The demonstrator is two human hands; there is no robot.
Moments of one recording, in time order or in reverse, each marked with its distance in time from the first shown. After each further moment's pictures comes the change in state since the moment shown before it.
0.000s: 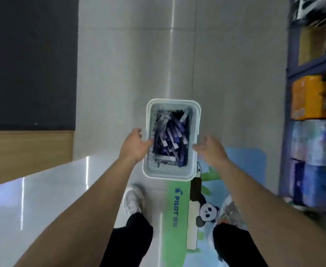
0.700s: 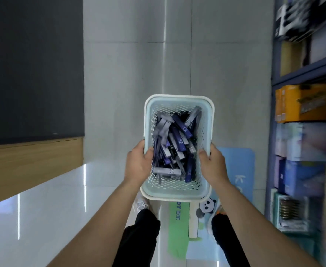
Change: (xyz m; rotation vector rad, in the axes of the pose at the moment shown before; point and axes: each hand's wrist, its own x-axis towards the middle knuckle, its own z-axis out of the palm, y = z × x) left_hand -0.104 0.032 -0.065 -0.269 0.100 0.154; right_hand -0.118 -0.073 -0.016 0.276 0.239 -0.048
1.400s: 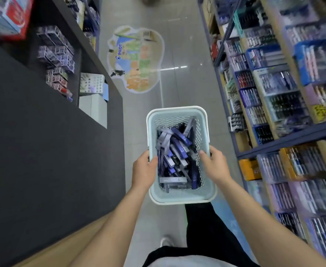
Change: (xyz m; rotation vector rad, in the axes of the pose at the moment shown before) left_hand -0.124 0.433 -0.315 -0.039 0.072 0.249; right_hand -0.163 -0.472 -0.228 0.080 0.148 -0.213
